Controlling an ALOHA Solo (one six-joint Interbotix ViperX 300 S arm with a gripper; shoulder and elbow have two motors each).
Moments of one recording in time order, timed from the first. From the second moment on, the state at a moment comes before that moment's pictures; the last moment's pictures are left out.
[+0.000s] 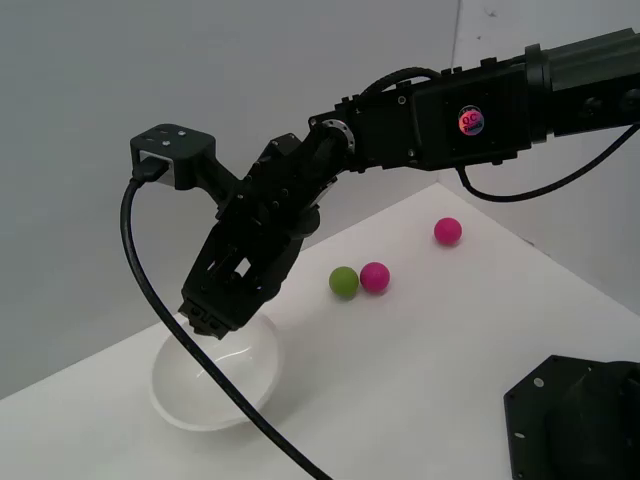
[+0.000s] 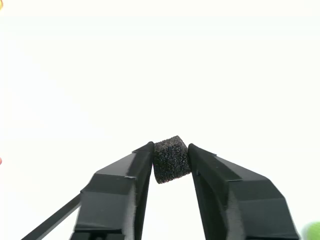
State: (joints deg) arm -37.1 101.0 100.6 122.3 122.4 -20.4 33.6 11.4
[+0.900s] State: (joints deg) arm -37.0 100.5 100.0 122.3 122.4 -20.5 33.6 11.8
